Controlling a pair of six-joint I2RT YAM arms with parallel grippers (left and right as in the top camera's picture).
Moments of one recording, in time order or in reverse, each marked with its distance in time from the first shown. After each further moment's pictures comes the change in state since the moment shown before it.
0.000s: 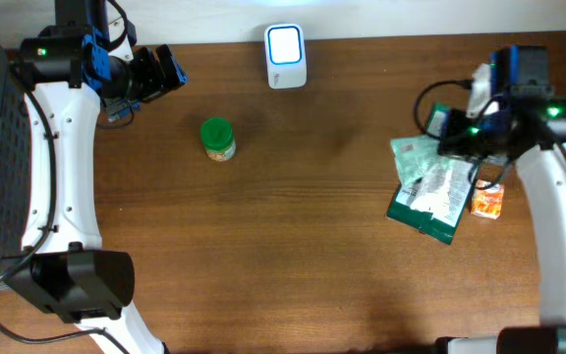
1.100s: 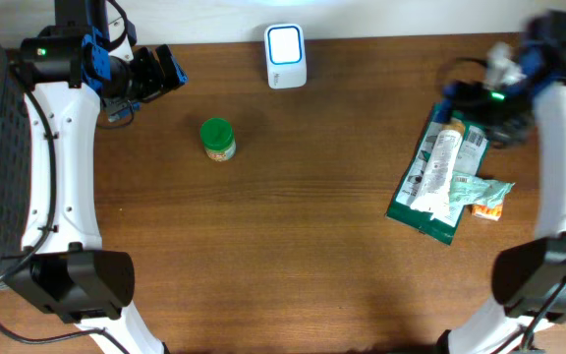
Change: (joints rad) left arm 0.000 0.000 0.000 0.001 0.000 0.000; right arm -0.019 0.311 0.375 -0.178 -0.122 -0.124
